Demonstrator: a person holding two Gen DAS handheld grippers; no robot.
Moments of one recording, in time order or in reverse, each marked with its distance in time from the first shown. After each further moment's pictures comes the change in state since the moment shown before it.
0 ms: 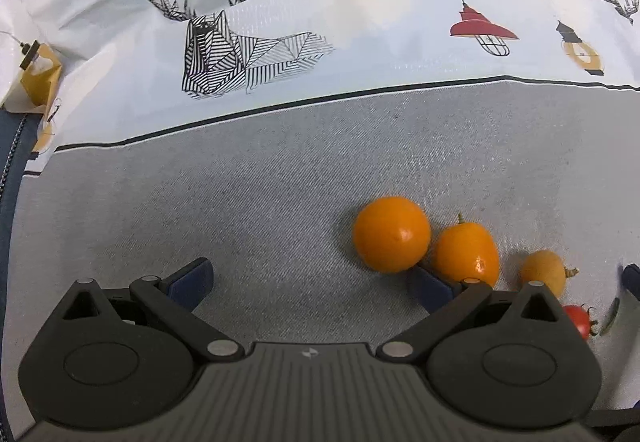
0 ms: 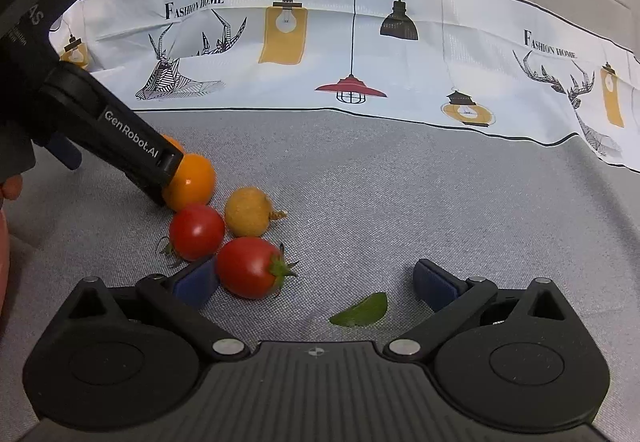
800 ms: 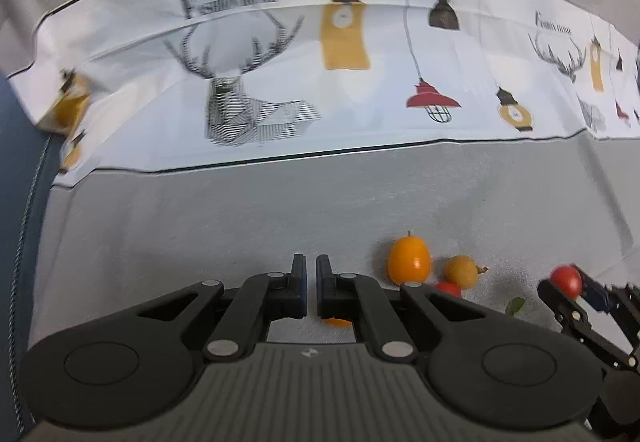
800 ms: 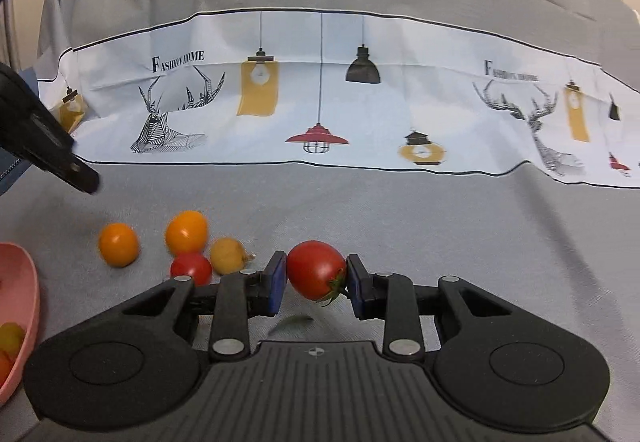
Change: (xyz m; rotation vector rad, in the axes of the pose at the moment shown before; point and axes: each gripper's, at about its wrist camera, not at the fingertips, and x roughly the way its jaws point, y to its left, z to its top) left arm -0.088 0.035 -0.014 -0.060 -0.121 -0.134; right arm -0.060 -0.027 0.014 0.045 -0.077 -0.026
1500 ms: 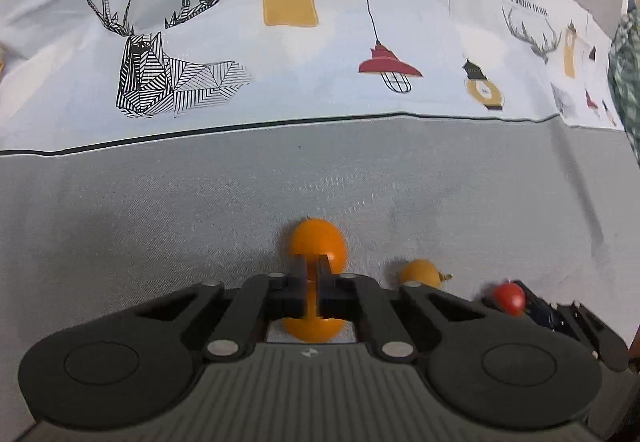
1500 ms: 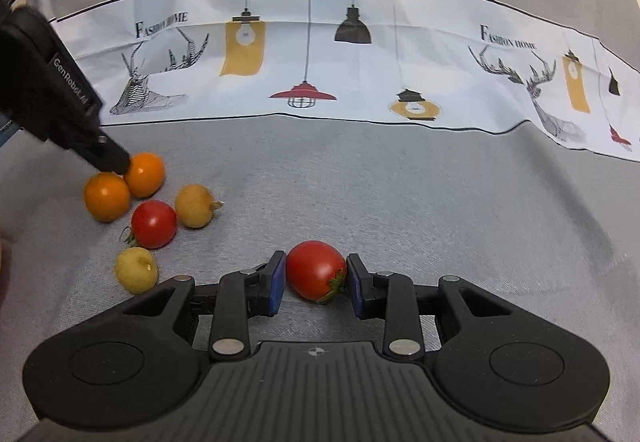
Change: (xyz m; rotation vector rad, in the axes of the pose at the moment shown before) left arm 0.055 -0.021 0.013 0.009 0.112 -0.172; right arm 0.034 -0.003 -0.029 0.002 0.052 -0.020
